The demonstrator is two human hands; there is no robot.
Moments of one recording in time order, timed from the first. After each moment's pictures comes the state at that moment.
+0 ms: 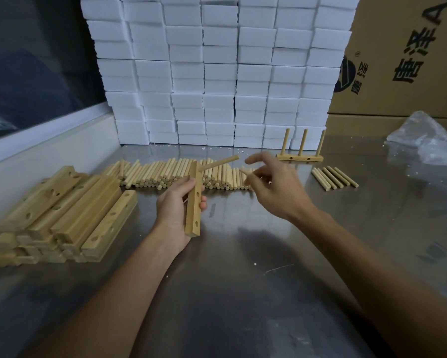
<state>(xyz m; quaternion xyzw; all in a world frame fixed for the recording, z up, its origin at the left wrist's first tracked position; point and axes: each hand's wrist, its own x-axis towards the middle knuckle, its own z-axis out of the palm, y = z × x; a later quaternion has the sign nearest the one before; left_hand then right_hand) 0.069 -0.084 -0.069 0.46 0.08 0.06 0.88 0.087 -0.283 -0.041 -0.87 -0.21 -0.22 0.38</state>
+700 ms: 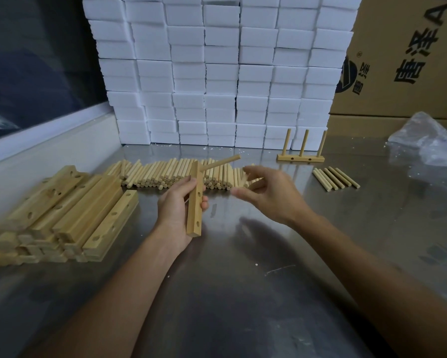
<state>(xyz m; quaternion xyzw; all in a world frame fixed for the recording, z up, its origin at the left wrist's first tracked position) 0.069 -0.084 -0.069 0.46 0.08 0.06 0.88 0.085 -0.276 -0.045 -0.90 -0.19 -0.15 0.37</state>
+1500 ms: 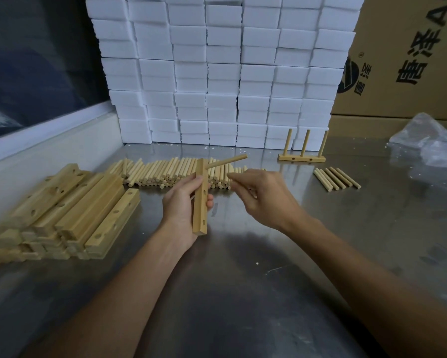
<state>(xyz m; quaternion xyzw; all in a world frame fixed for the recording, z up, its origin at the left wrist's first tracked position) 0.068 -0.092 -0.066 0.44 0.09 0.08 0.89 0.072 -0.260 -0.040 -0.86 -0.33 -0.28 0.27</state>
